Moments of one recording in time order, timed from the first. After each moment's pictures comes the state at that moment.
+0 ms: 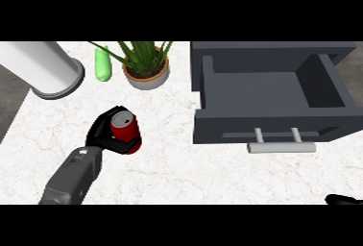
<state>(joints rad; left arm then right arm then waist) -0.63 0.16 0.25 -0.26 -0.06 -0.29 -0.72 0.10 -0.09 -0.30 -2.24 -0.11 0.10 0.30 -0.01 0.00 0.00</state>
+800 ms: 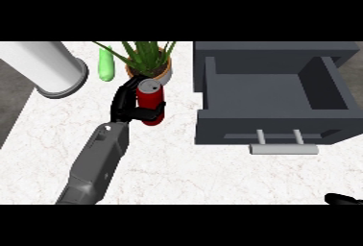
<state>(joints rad) -0.71 0.01 0.22 -0.53 0.06 0.00 -0.48 0.11 -0.08 -0.30 -2.25 -0.07 0.09 0.28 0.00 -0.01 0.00</state>
